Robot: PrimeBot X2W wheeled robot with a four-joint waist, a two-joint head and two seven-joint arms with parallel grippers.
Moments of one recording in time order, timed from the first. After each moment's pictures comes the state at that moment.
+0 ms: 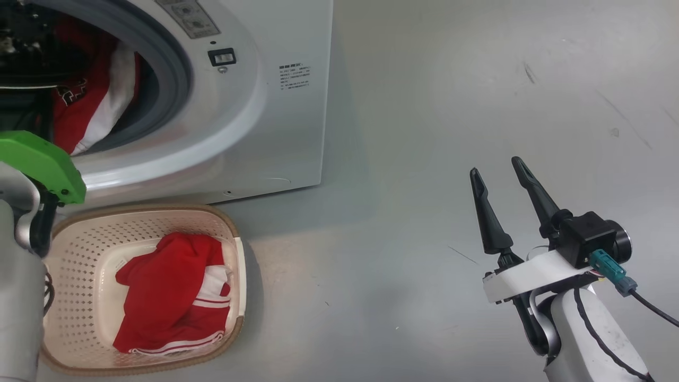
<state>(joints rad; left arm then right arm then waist) -0.75 0.29 -0.11 0.73 -0.40 -0.13 0.03 -0.20 -0.09 0.23 0.16 0.25 0.05 -0.25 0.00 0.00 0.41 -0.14</state>
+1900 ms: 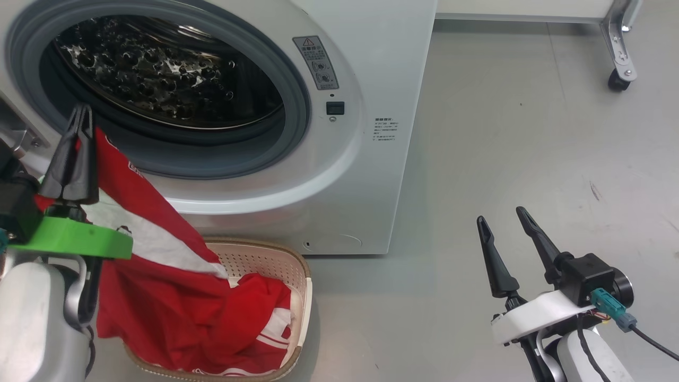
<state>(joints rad) -0.39 0.24 -0.08 0.19 -0.35 -0.12 -0.26 -0.07 -0.10 0.22 0.17 0.26 0.06 -0.25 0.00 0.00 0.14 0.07</state>
